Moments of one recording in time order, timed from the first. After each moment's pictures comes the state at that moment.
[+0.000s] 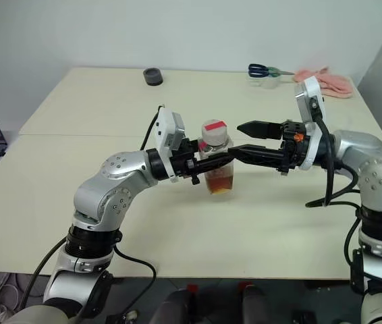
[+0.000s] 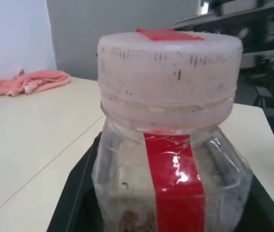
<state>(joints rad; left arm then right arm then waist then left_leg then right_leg) -0.67 0.31 -0.12 -0.18 -0.47 0.58 -0.81 -0.67 -0.59 -0.26 -0.39 0.94 1.08 0.78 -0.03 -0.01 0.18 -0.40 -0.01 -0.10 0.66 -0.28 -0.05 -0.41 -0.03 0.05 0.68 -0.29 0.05</state>
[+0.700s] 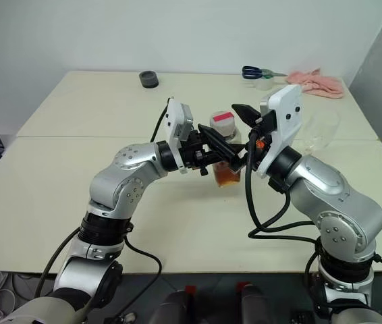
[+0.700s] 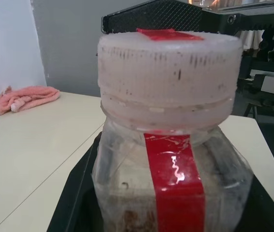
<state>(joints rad) -0.75 0.27 -0.13 -0.05 -0.45 0.51 -0.84 -0.59 -0.36 -0.09 -0.69 0.77 0.93 0.22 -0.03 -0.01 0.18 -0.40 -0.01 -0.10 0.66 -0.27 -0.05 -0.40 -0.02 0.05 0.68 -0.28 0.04</state>
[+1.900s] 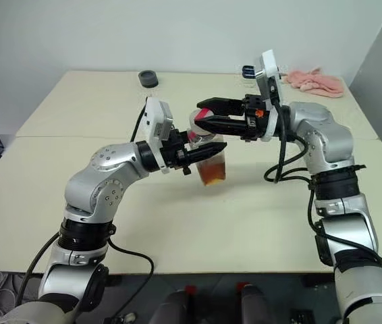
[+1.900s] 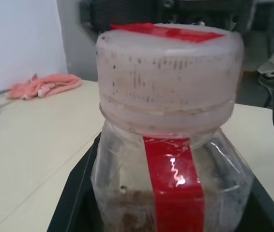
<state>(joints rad) -0.70 0.34 -0.10 -0.15 -0.47 0.59 -0.84 -1.05 -0.44 0.10 0.30 0.58 0.48 1.30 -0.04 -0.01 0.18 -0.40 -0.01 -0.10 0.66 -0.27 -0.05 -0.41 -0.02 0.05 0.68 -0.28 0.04</state>
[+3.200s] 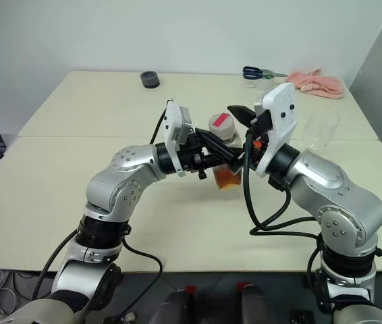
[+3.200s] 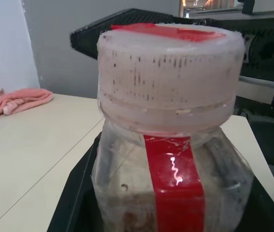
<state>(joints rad) -0.73 0.28 -0.13 -0.09 -0.46 0.52 -0.86 -0.62 -0.39 -0.09 -0.67 0.77 0.97 0.26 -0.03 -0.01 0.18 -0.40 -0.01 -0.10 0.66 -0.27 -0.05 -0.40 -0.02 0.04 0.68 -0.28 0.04</state>
